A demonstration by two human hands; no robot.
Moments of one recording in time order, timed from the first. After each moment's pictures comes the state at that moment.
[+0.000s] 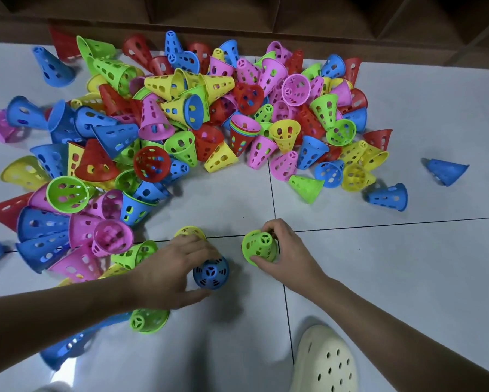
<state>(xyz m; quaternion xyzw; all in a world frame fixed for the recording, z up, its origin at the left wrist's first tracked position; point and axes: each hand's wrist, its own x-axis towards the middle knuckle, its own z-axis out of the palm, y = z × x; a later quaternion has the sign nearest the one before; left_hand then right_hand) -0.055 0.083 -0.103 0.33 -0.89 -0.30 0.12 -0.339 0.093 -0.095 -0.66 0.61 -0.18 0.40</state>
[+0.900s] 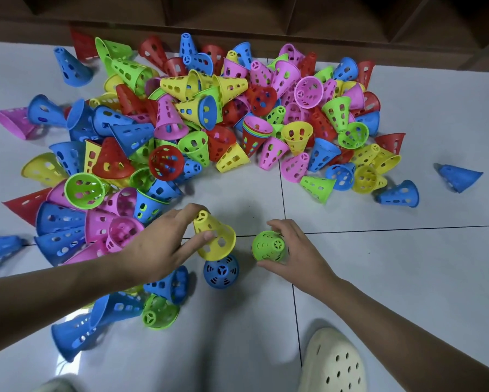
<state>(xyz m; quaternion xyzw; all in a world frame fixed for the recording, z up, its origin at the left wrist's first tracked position) -0.037 0.058 -0.063 0.50 -0.79 -0.34 0.11 -0.342 0.093 -0.105 -0.69 0.59 -0.16 0.38</state>
